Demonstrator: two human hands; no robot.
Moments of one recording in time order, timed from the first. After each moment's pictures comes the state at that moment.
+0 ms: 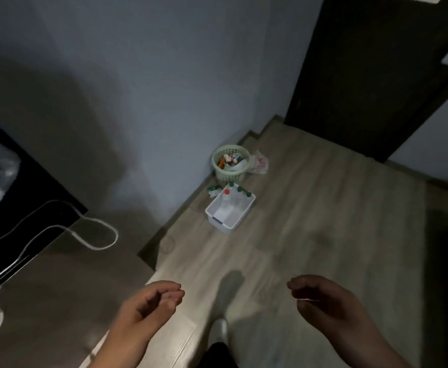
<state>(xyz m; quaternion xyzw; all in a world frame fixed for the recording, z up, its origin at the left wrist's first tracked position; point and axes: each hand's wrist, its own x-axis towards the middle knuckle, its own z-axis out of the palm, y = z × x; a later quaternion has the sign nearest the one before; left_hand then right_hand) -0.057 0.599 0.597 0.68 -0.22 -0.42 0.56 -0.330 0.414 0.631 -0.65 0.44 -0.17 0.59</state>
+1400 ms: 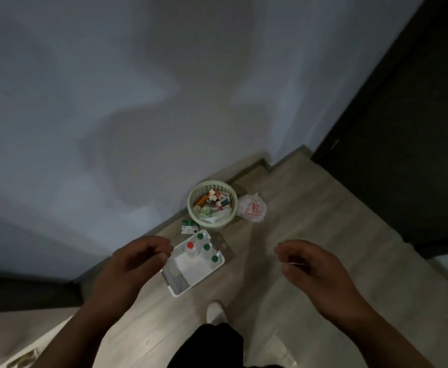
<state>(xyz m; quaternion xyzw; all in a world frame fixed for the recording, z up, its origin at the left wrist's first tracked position) 0.028 0.018 0.603 0.73 -0.15 -0.30 0.60 -0.171 -0.229 0.623 -0.73 0.34 -0.06 0.58</state>
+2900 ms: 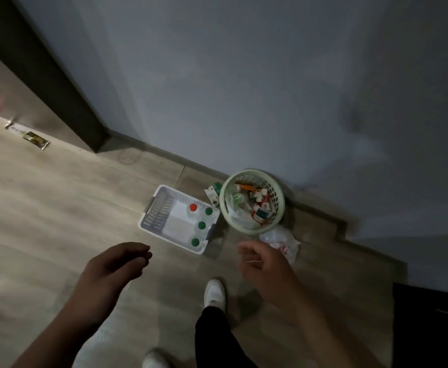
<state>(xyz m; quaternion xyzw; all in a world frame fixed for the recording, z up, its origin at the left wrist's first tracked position) -0.067 -0.125 0.393 0.65 0.35 -0.06 0.67 0.039 -0.388 0.376 -0.81 0.01 0.37 0.44</state>
